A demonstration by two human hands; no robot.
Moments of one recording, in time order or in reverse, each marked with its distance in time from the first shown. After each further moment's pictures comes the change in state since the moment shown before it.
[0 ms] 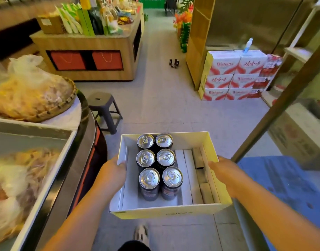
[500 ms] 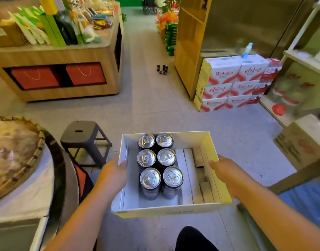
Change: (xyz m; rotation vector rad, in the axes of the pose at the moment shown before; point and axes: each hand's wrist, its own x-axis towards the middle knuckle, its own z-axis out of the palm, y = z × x) left_hand 0.436 0.135 -0.022 0.123 -0.091 0.029; right_hand 0.298 -0.279 0.061 0.102 0.061 0.054
